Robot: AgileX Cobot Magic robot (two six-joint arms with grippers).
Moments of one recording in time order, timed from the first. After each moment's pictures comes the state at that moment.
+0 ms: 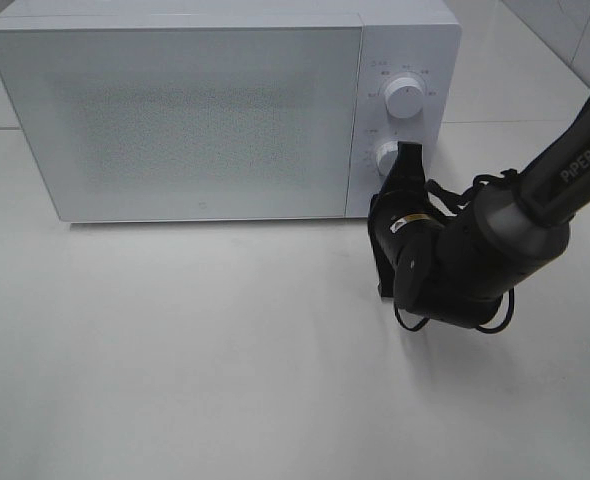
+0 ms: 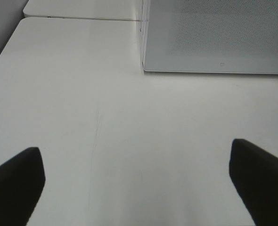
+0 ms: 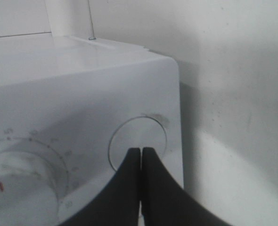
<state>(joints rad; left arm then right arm) 0.09 0.00 -0.52 -0.16 1.08 0.07 0.61 2.14 -0.84 0.78 -0.98 1.41</state>
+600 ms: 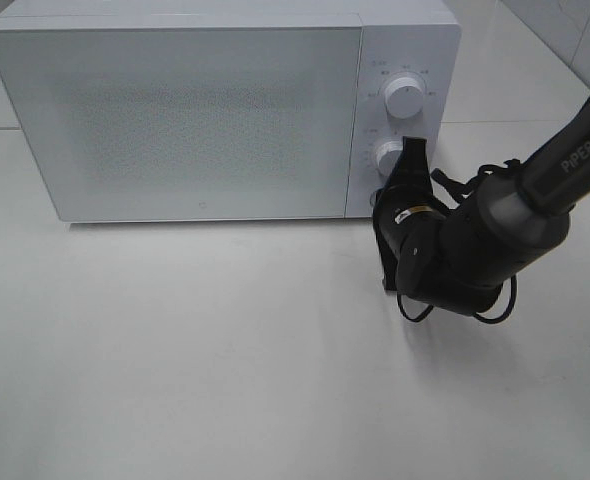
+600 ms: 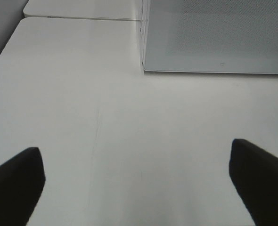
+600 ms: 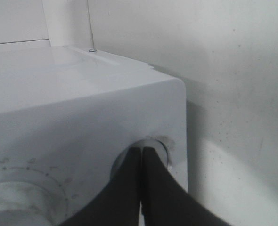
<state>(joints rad) 0.09 0.00 -0.52 -0.16 1.08 0.07 0.57 2.15 -0.87 0.78 -0.94 1.39</state>
